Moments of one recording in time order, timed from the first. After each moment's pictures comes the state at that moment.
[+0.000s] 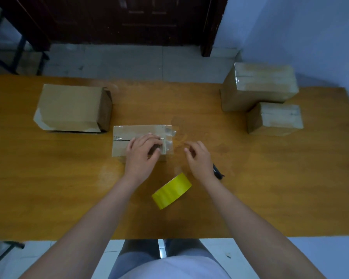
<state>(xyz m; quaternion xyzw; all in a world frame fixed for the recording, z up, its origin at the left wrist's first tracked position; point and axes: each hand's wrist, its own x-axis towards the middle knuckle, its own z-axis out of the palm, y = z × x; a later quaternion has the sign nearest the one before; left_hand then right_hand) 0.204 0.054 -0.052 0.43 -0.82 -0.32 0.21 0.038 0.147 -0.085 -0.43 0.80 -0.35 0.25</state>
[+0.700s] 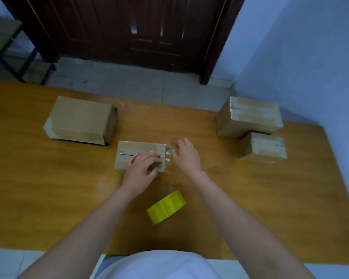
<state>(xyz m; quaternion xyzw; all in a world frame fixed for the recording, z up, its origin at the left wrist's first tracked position) 0.214 0.046 -0.057 0.41 -0.83 -0.33 0.17 0.038 0.076 -0.033 -0.52 0.82 -0.14 0.21</state>
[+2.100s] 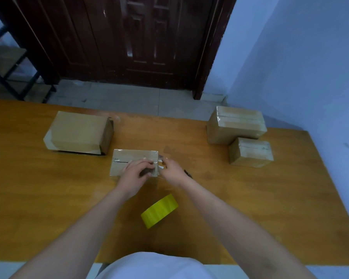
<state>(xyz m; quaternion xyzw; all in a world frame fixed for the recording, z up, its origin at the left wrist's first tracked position) 0.213 0.042 -0.054 0.41 -0.81 -0.37 0.17 0.060 0.097 -0.010 -0.45 0.74 -0.20 0.45</state>
